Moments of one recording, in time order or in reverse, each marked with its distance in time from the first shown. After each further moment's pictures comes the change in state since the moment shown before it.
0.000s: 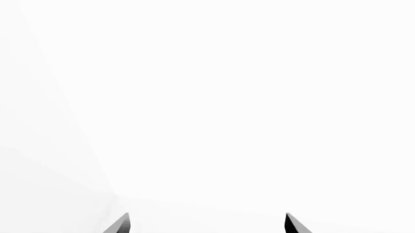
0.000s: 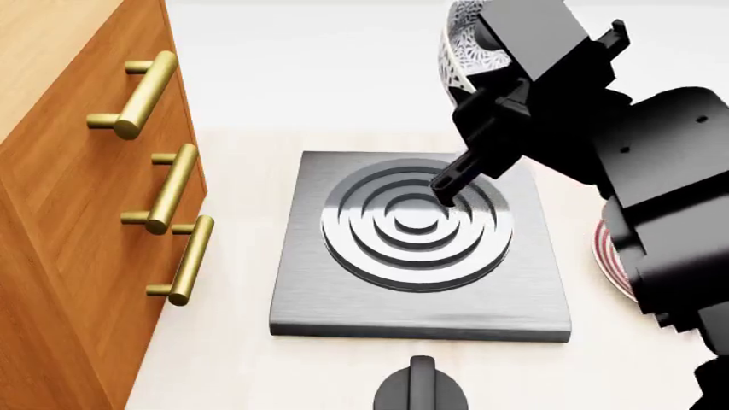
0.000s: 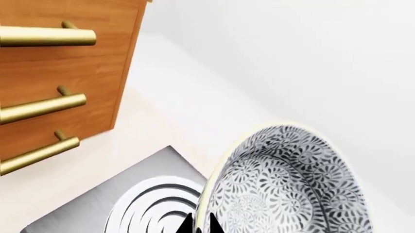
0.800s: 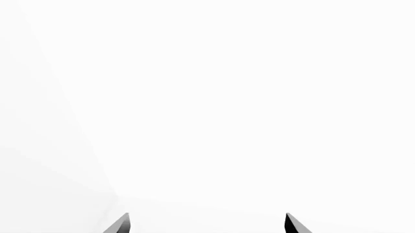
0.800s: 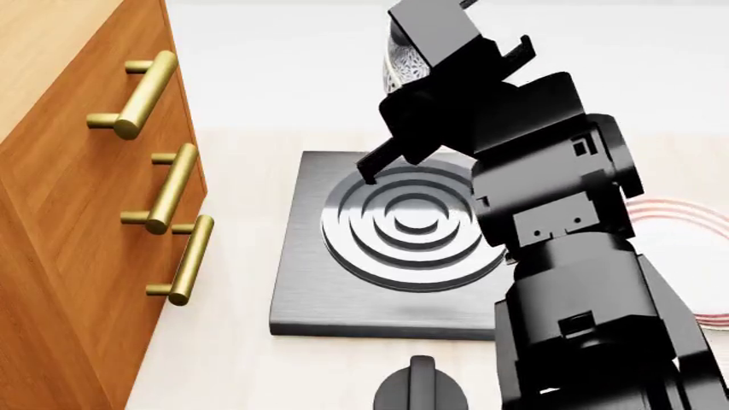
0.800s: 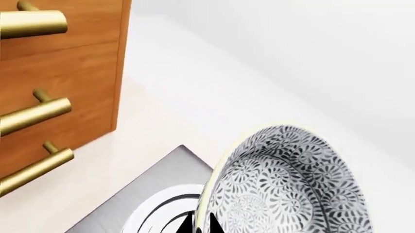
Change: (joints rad) left arm -0.015 -0.008 0.015 0.002 -0.002 -0.007 -0.007; right arm 0.222 -0.434 0.100 0.944 -0.285 -0.394 -0.062
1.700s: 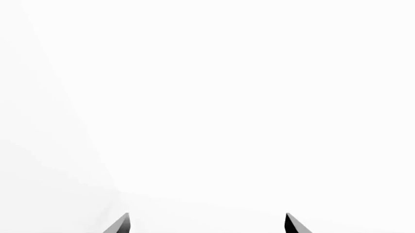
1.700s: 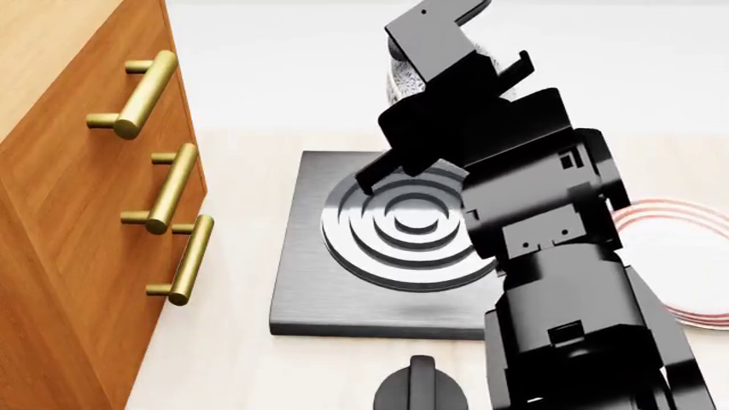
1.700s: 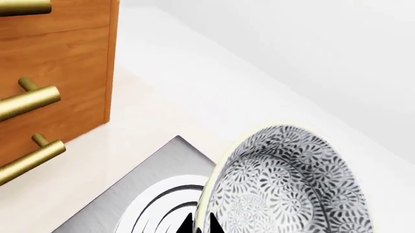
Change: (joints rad) left arm 0.000 -0.006 0.003 -0.006 -0.010 0.000 -0.008; right arm -0.025 -0.014 0.028 0.003 -0.036 0.011 0.042
